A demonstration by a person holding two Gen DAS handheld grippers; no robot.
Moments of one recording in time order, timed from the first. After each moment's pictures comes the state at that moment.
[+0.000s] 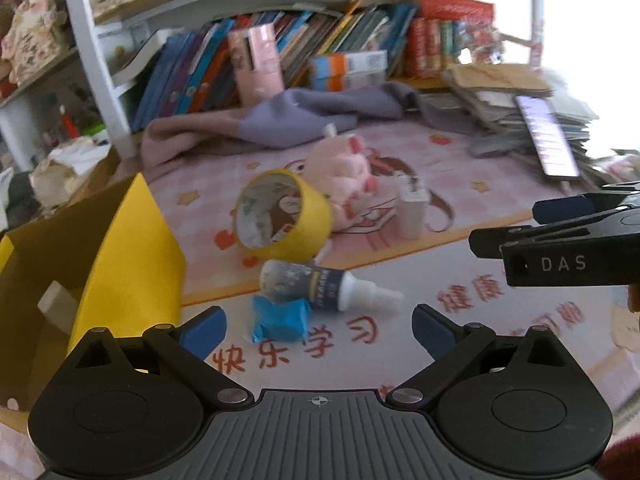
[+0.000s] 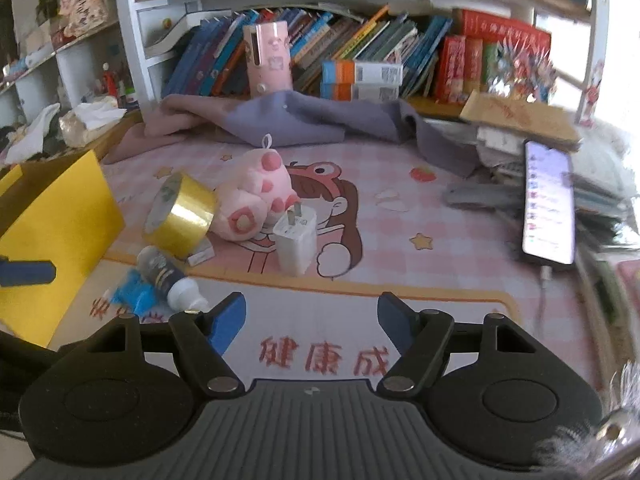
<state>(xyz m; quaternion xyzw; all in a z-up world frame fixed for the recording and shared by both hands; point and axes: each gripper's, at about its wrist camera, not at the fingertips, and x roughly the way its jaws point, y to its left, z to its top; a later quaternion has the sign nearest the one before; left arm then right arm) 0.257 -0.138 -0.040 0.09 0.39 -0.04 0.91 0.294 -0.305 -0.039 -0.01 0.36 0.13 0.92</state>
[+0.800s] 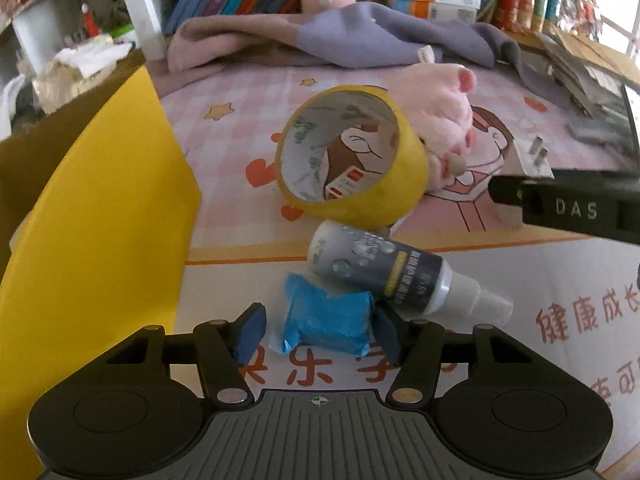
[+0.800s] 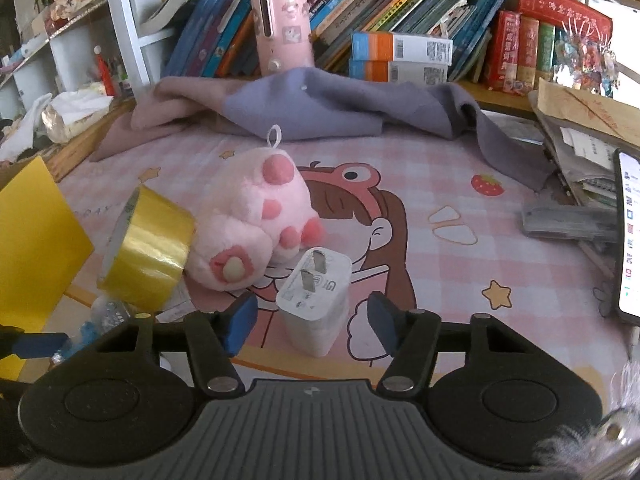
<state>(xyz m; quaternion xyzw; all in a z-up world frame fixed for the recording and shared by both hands) 0.322 -0.106 -0.087 0.02 0.48 0.02 0.88 0.394 -0.272 -0.083 -0.01 0.38 0.16 0.91</state>
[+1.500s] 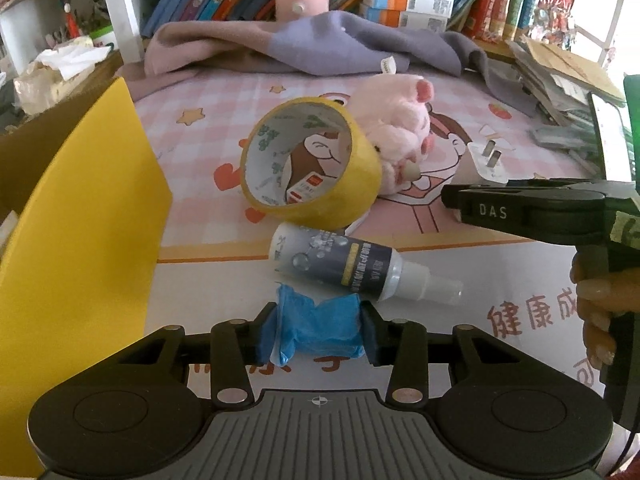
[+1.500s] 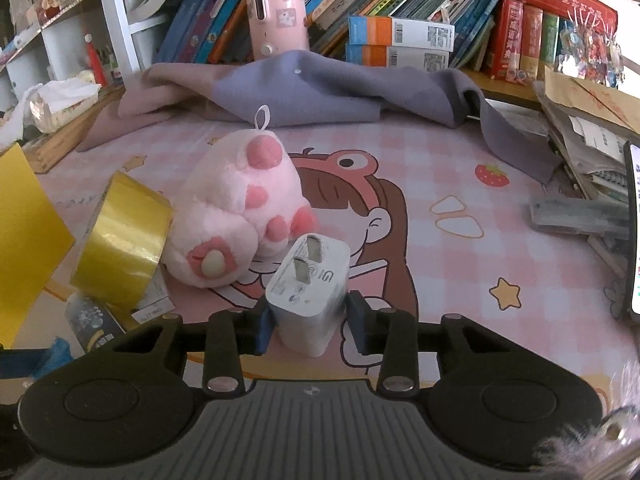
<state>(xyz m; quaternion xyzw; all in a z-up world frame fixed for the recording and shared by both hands) 0.311 -0.118 -0.073 0.00 0.48 -0.02 0.88 0.404 -0.273 -0.095 -0.01 0.39 0.15 0.91</state>
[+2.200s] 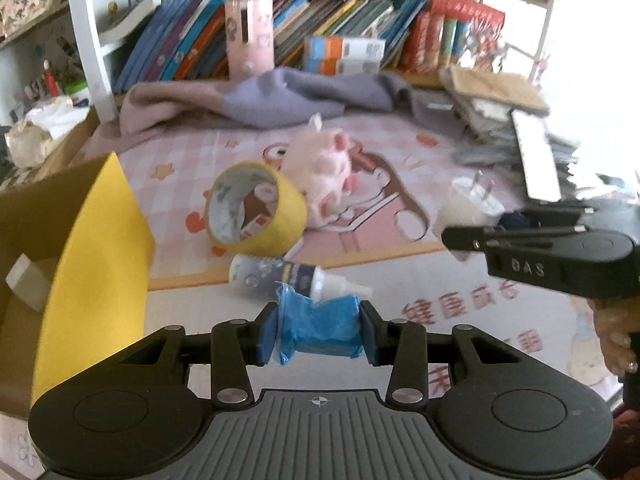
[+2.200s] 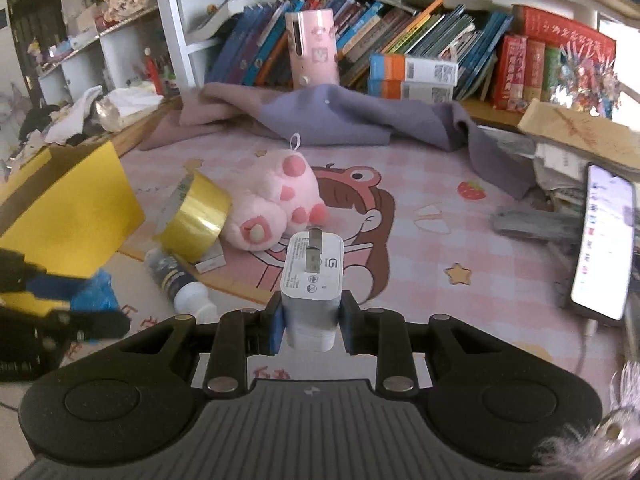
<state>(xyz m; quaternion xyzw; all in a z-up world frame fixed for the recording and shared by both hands) 0.264 -0.139 -0.011 0.01 0.42 -0.08 0.90 0.325 -0.325 -0.035 -0.02 0.36 0.22 0.91</state>
